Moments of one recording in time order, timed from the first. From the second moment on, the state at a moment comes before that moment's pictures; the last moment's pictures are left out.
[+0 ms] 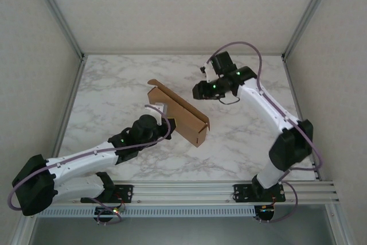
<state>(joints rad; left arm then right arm) -0.86 1.10 0.57 0.11 -0.16 -0.62 0.51 1.68 1.59 -0.93 -0.36 0.32</state>
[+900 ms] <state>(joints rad) -1.07 1.55 0.82 0.12 -0.28 -0.42 0.59 2.31 2.01 -1.03 -1.00 0.08</state>
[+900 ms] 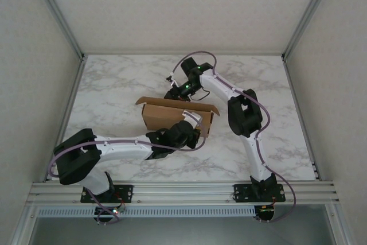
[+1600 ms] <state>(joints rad) -1.07 1.61 0.91 0.11 -0.30 -0.37 0.57 2.37 2.13 -1.06 -0.91 0.07</state>
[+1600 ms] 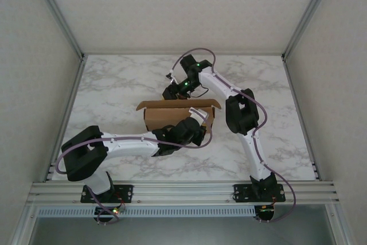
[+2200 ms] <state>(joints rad) -1.06 1.32 0.94 -0.09 -0.27 -0.31 0.42 1.81 1.87 -0.91 -0.50 0.13</state>
